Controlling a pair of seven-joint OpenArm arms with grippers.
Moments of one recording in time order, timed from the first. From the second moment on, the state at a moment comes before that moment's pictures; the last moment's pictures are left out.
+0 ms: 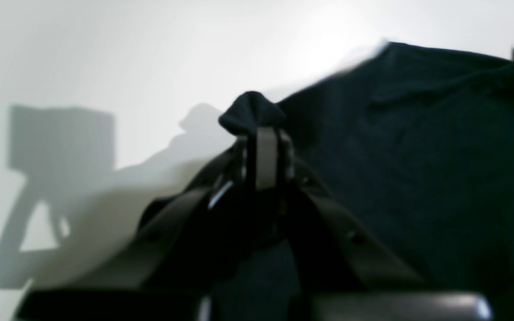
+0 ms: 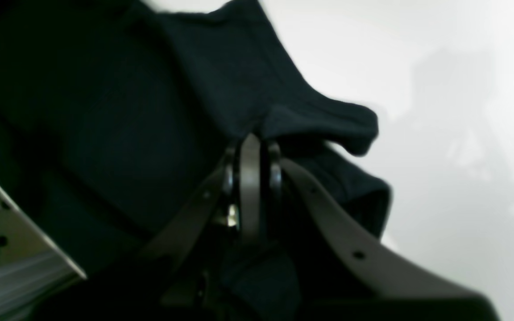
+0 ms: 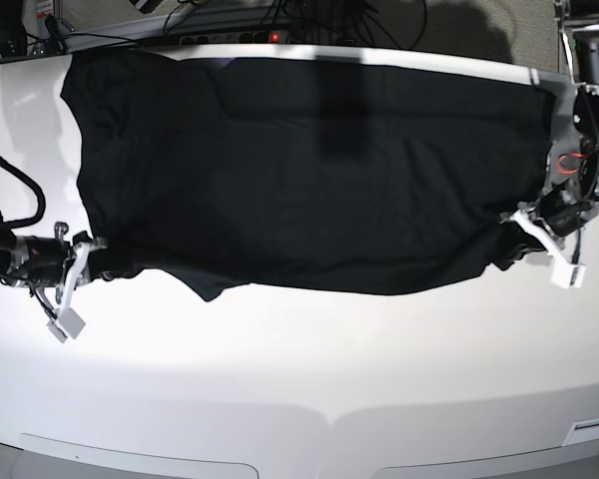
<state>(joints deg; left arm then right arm) -5.0 -22.2 -12.0 68.9 -39.0 -32.6 36.6 19.9 48.8 -19.1 74.5 67.0 33.7 -55.7</state>
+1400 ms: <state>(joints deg) 20.1 -22.7 -23.5 87.4 -36.6 -33.1 38.5 -23.9 38.1 17.3 93.9 49.9 31.1 -55.9</state>
